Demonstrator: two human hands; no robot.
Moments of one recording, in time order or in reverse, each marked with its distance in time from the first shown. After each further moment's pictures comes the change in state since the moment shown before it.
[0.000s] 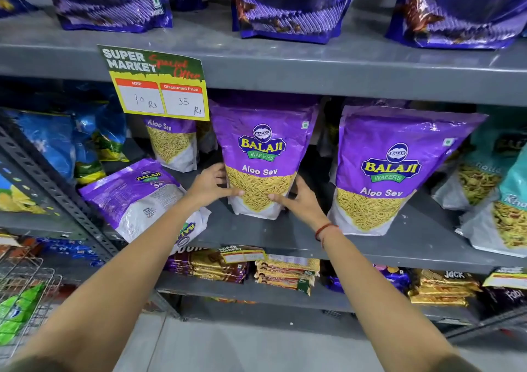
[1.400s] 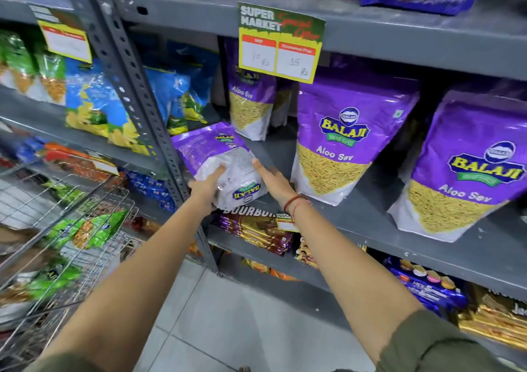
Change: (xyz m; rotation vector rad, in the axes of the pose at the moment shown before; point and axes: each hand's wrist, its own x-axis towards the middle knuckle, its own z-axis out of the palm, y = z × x) left_hand -0.125 -0.053 -0.060 -0.650 0.606 -0.696; right_hand -0.014 -0.067 0.170 0.034 -0.347 0.230
